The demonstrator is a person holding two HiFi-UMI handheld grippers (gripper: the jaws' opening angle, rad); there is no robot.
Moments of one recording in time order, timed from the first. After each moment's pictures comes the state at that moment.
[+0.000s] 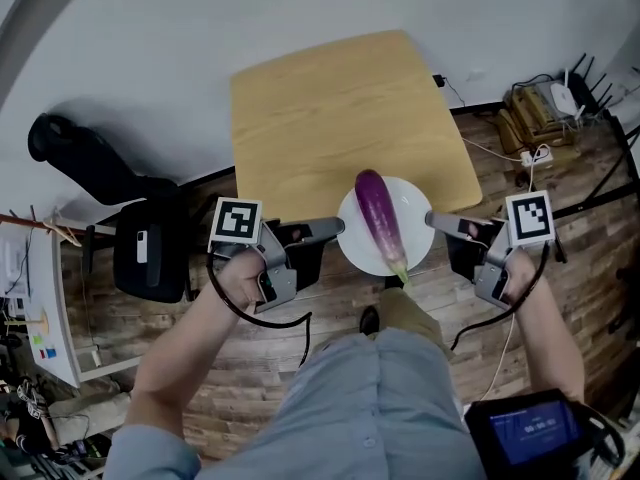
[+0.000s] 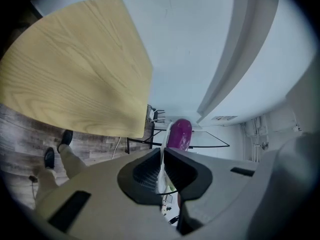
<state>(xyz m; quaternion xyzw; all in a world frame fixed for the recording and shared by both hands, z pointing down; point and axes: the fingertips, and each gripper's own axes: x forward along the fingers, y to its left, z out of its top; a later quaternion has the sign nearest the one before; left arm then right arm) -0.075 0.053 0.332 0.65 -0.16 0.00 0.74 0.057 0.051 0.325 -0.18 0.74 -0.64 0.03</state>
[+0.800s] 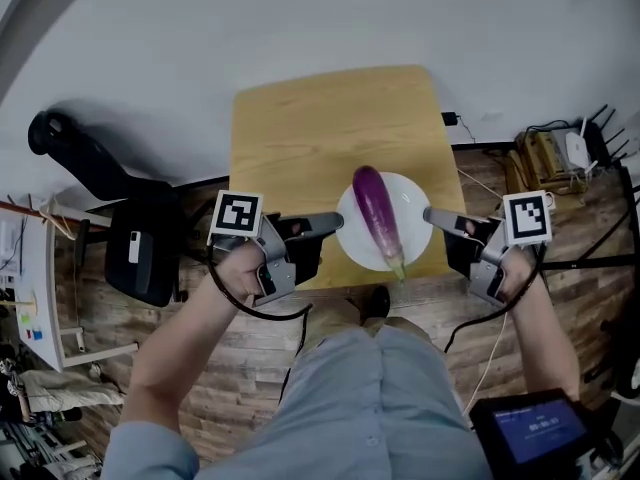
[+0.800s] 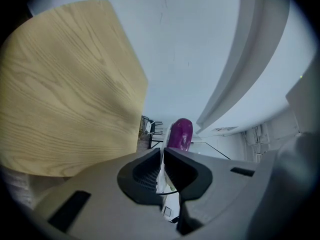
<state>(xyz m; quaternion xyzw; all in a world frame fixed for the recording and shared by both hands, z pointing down) -0.050 -0.084 0.328 0.65 -0.19 -0.04 0.73 0.080 -0.100 0.317 -0.15 0.76 -0.63 -0.01</state>
